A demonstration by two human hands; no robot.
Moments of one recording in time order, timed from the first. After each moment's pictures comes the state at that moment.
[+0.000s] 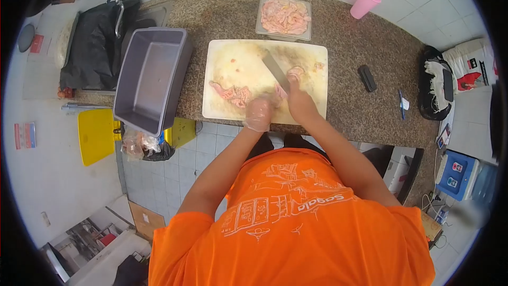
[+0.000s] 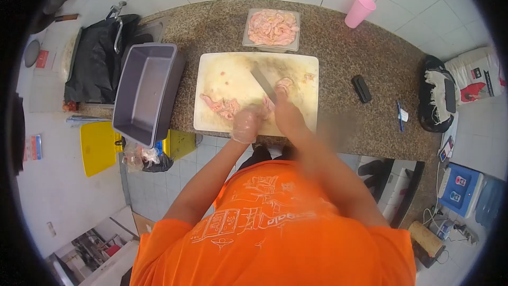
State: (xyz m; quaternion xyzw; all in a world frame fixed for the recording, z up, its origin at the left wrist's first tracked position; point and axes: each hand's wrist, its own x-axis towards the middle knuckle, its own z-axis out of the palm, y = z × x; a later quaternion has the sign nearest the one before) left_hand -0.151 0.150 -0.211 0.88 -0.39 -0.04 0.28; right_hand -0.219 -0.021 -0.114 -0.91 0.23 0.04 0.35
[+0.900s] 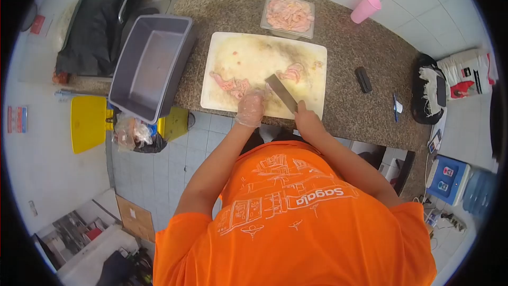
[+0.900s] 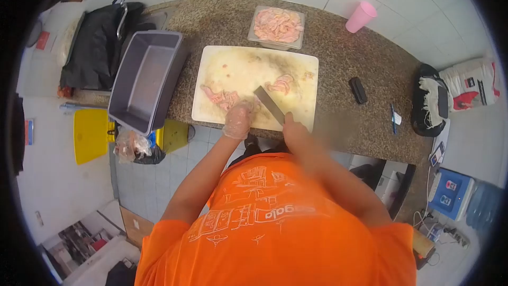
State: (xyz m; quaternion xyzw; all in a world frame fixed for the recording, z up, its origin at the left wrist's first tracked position) left_hand -0.157 0.176 -0.173 0.87 -0.34 -0.02 0.35; right_hand -0.292 -0.010 -0.120 -0.94 0.17 0.10 0.28
